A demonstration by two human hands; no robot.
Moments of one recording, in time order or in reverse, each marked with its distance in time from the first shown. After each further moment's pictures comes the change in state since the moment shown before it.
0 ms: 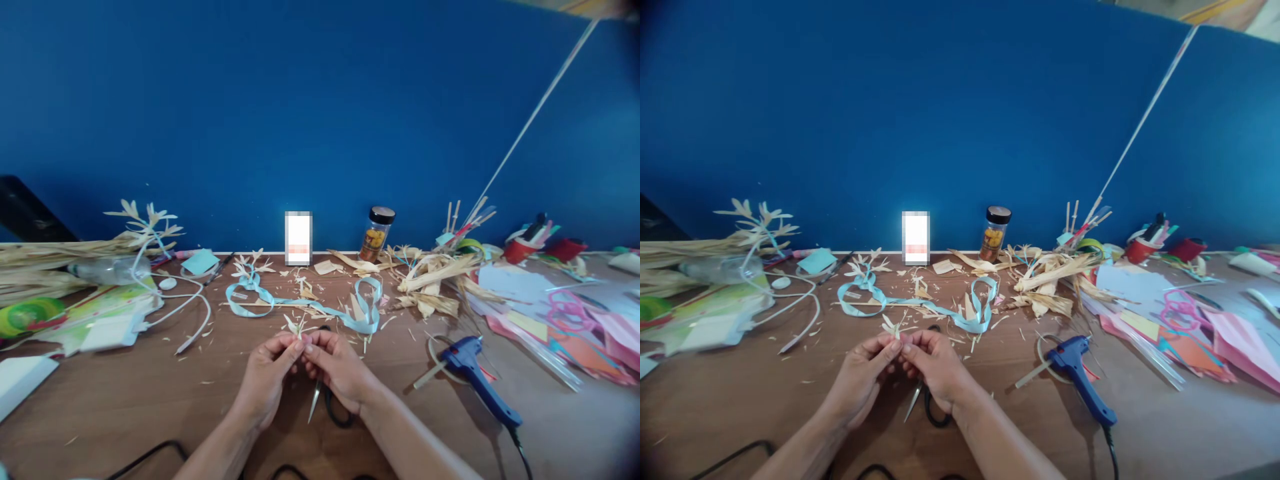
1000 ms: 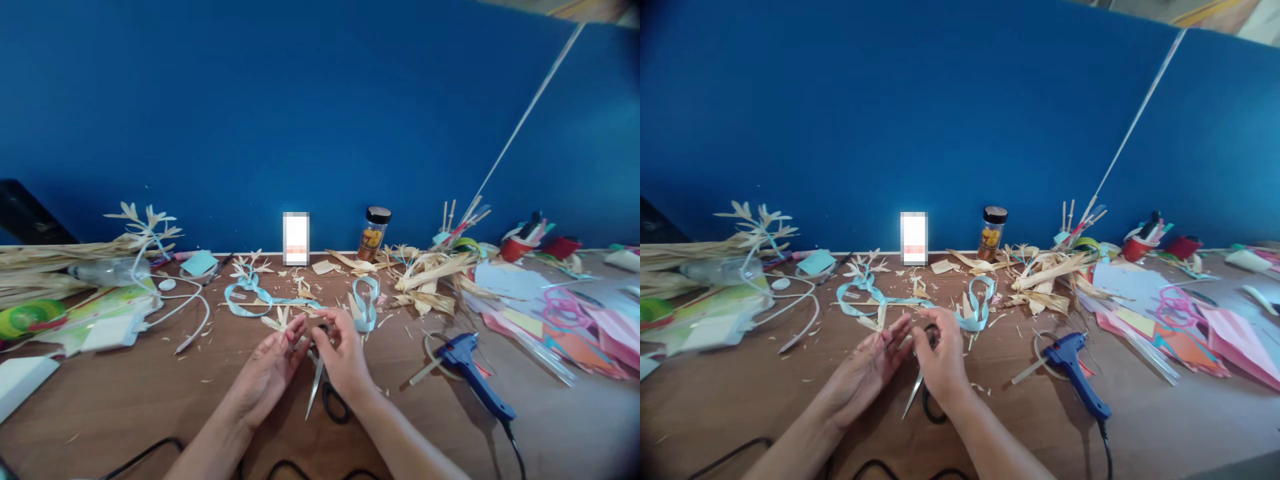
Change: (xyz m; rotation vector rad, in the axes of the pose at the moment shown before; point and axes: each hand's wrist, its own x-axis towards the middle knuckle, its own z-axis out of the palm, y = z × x) left_hand 0.001 0.009 0.000 -0.443 -0.149 -0.124; right_hand -0.006 -0.016 0.002 -0.573 0.419 -0.586
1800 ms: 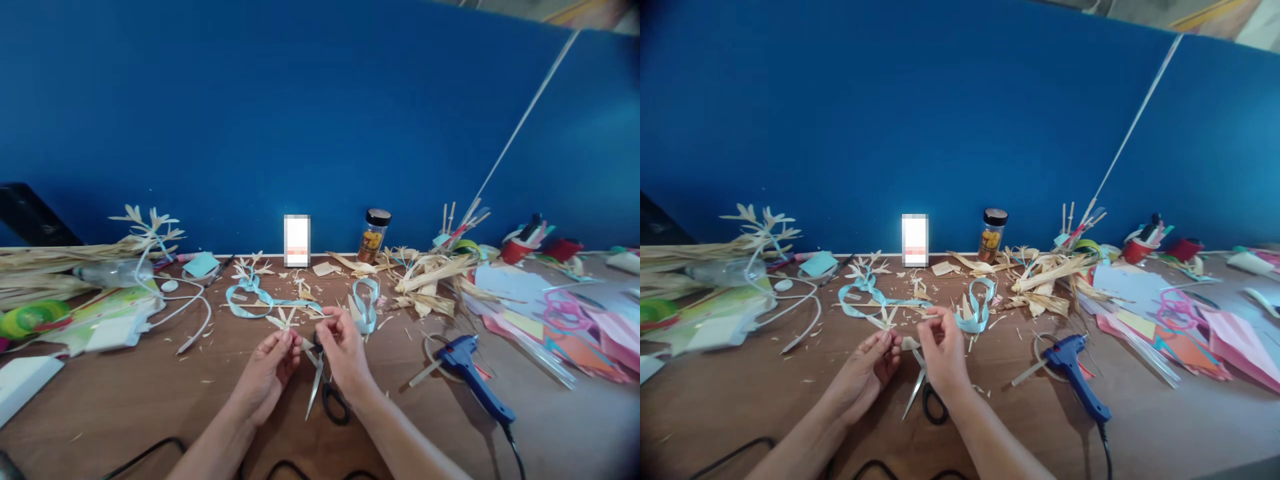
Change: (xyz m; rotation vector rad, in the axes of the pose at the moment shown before) left_hand 0.002 -0.006 -0.008 0.095 0.158 -0.030; right_hand 0.003 0.007 0.001 0.178 0.007 0.129
